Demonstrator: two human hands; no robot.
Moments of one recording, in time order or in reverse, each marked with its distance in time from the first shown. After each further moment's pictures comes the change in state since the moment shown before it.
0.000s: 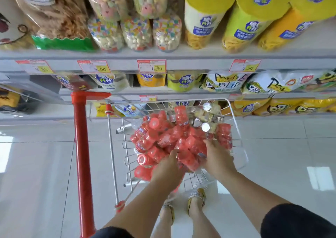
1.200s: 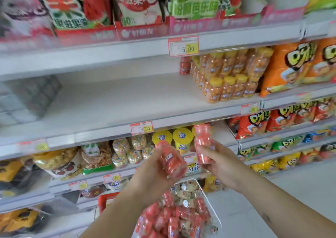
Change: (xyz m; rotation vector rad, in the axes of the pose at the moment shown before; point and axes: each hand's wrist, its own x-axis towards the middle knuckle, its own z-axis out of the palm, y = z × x) left_hand -0.223 0.234 -0.237 -1.276 -0.331 0.429; right_hand -0.188 -0.039 -0.343 1.606 0.059 -0.338
